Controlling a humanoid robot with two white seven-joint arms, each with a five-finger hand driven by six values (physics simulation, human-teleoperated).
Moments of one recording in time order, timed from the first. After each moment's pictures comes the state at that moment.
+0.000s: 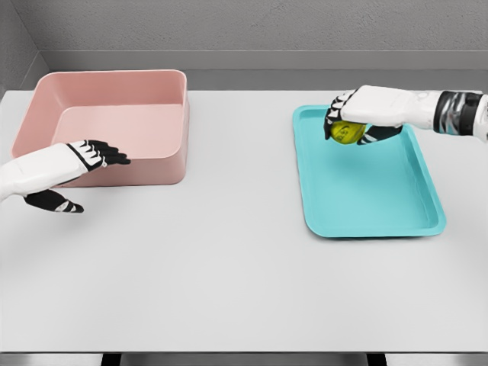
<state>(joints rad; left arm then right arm) -0.39 1.11 -0.62 -1.57 -0.21 -0.61 -0.18 -0.88 -0.75 0.77 -1.30 0.36 -0.61 0.54</state>
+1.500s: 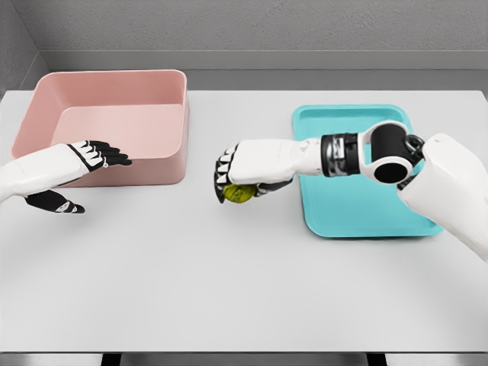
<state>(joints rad) -0.39 1.11 -0.62 -1.58 -0.21 -0.61 -0.18 -0.86 -0.51 0.92 -1.49 0.37 -0.61 0.55</state>
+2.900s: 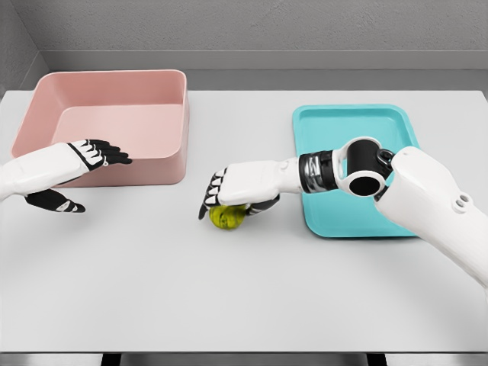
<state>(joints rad) -0.40 1.11 -0.62 -1.58 -0.20 -0.61 -0.18 -0.84 -0.44 0.97 -1.42 0.42 -0.61 0.58</state>
